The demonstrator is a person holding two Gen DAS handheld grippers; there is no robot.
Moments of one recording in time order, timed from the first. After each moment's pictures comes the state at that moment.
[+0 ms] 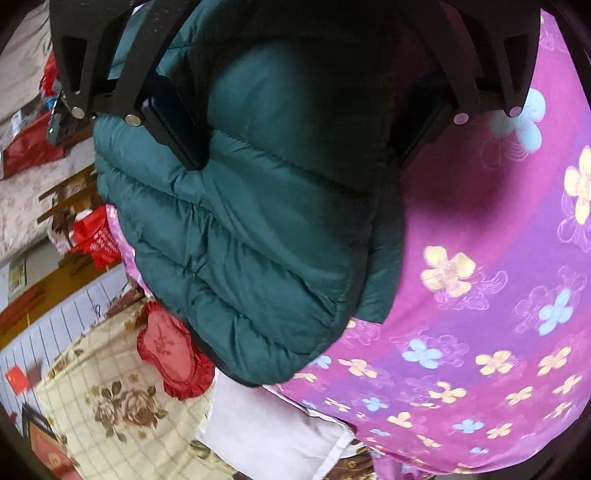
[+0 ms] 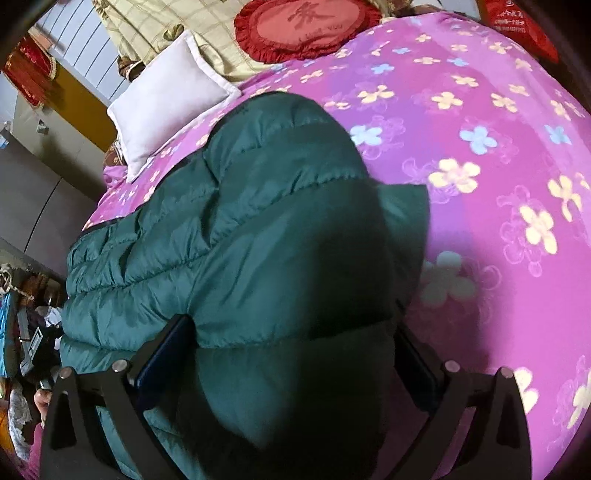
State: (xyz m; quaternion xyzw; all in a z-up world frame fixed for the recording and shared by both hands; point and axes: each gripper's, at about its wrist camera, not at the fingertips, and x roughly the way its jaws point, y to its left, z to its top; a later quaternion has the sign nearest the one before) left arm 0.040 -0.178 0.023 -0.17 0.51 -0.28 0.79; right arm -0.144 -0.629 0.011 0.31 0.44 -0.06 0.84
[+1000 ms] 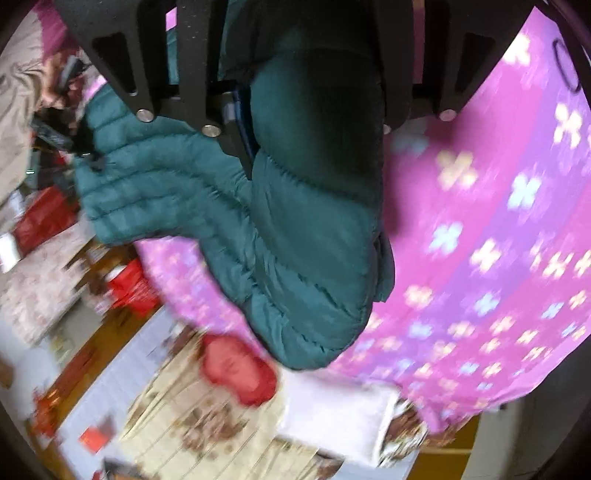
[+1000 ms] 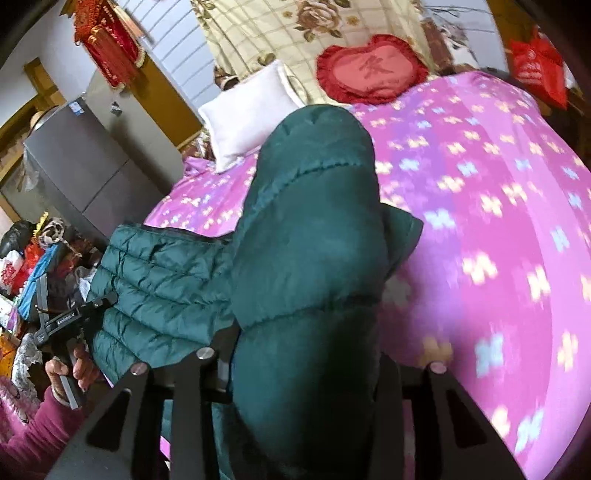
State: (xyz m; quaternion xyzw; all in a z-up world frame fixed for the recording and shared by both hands) left arm -0.117 -0.114 0.102 -0.08 0.49 -0.32 0.81; right arm -0.321 -0.517 0.109 0.26 0.39 -0.03 0.88
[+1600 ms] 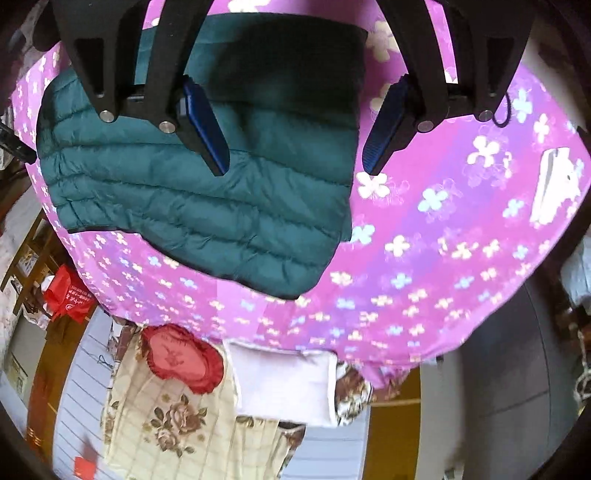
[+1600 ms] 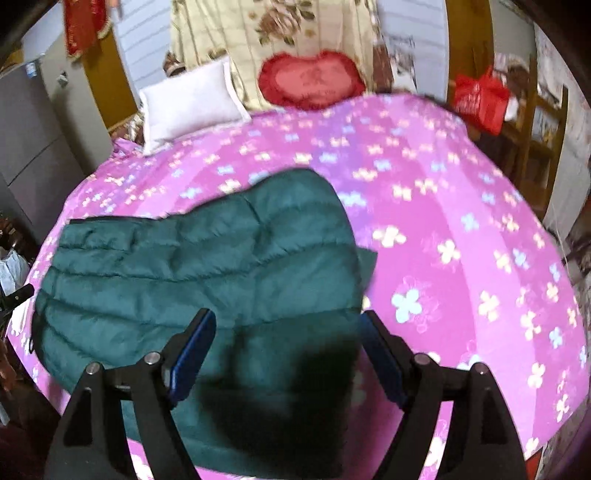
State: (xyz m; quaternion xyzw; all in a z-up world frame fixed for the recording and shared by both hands) left arm -0.183 -0.111 0.133 0.01 0.40 -0.19 0.90; right arm -0.354 -0.473 0.127 0.16 0.39 -0.16 0.89
